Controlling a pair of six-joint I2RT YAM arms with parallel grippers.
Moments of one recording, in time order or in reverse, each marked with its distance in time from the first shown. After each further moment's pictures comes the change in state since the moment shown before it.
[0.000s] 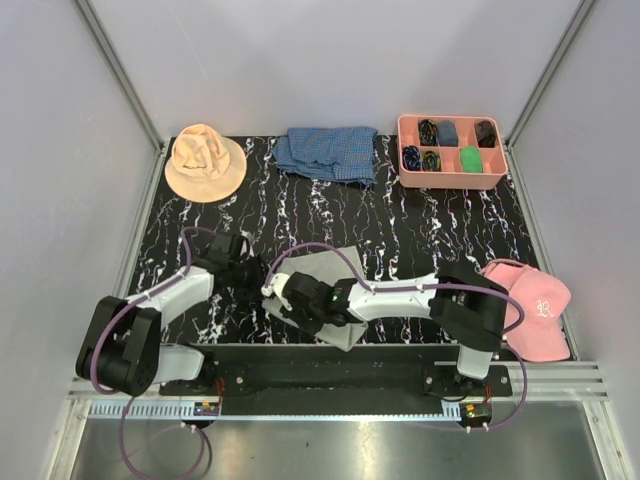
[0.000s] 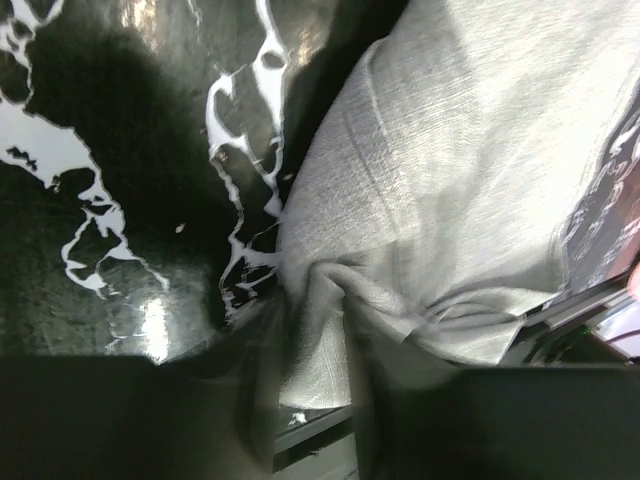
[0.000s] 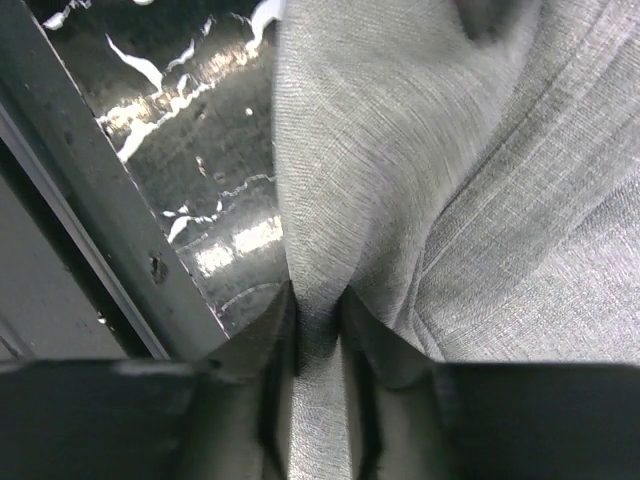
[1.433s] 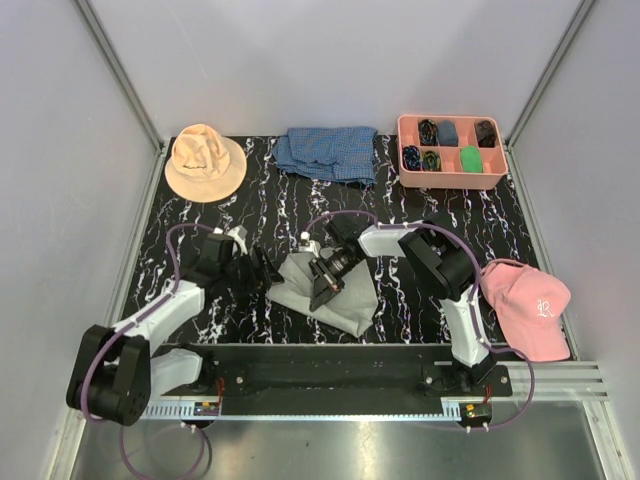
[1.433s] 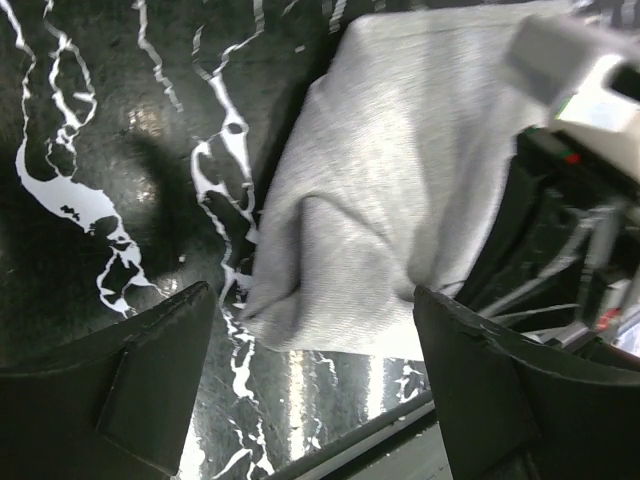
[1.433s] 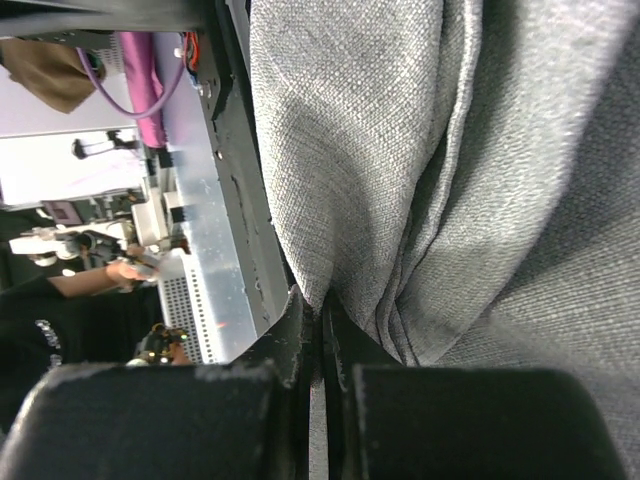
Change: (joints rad) left arm 0.035 -0.187 -0.070 0.103 -0.031 0.079; right arm -0.510 0.325 0.193 -0.169 -1.128 -0.018
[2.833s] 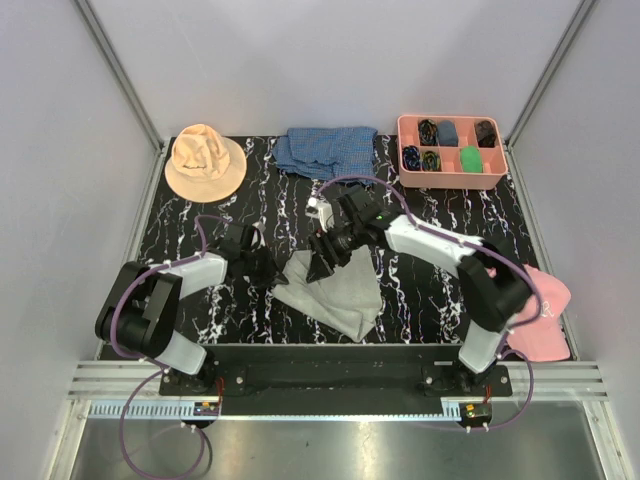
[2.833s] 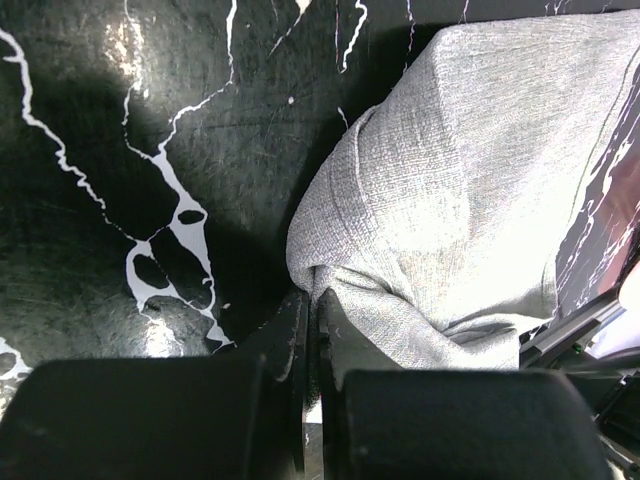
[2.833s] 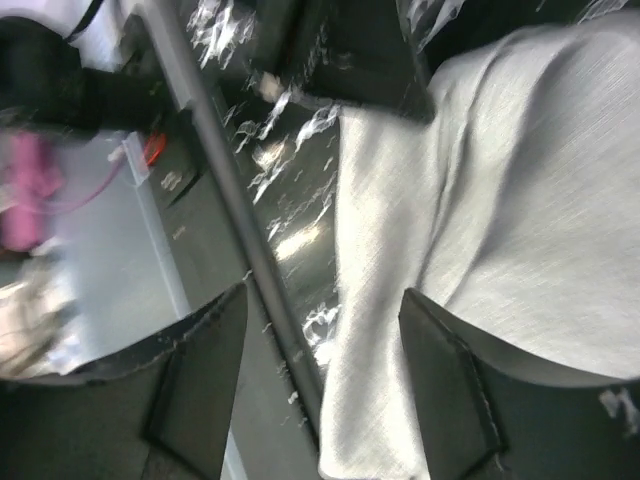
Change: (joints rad) left arm -0.063 0.397 0.154 0.078 0.048 -0.078; right arm -0.019 -0.315 -0.003 -0.003 0.303 0.060
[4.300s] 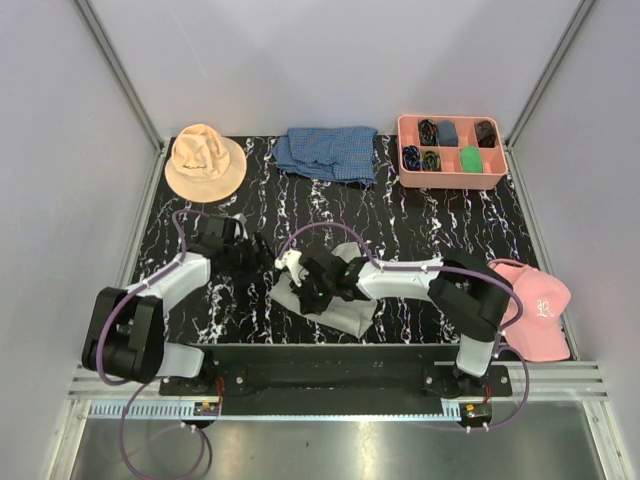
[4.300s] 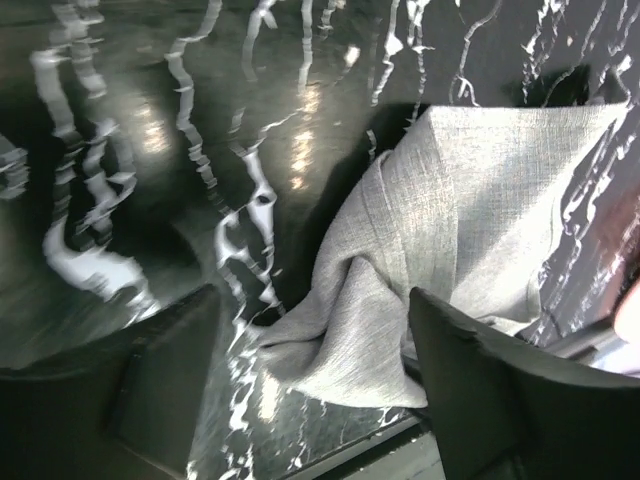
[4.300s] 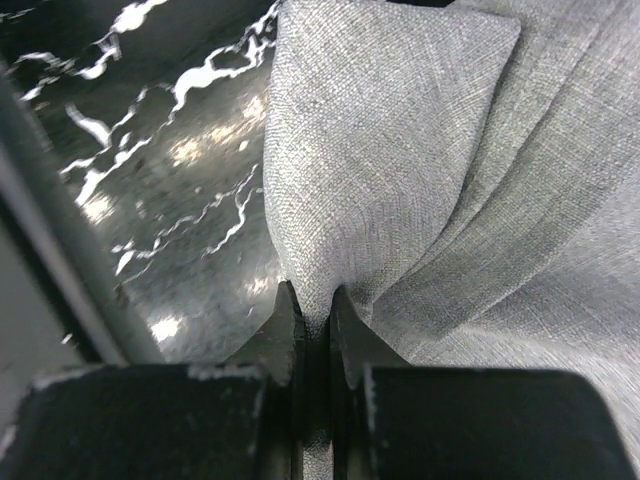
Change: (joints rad) left arm 0.102 -0.126 0.038 -0.153 -0.034 0.064; right arm 0.362 0.005 -0.202 0.277 0.637 -0.092
